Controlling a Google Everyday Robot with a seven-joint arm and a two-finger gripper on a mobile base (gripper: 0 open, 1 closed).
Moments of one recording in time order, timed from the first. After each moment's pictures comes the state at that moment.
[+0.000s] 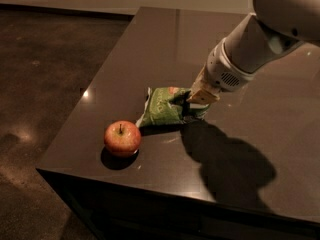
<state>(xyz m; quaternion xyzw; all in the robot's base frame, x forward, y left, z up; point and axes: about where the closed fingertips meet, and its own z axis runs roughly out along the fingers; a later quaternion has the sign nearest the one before) 0.508 -0.096 0.895 -0.58 0.77 0.09 0.24</state>
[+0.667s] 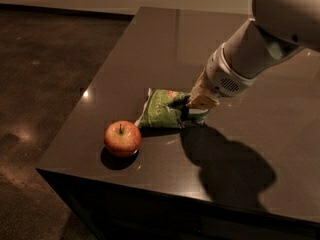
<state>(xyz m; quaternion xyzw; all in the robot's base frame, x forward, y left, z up) 0.497 -0.094 0.890 -0.58 0.77 0.10 0.24</state>
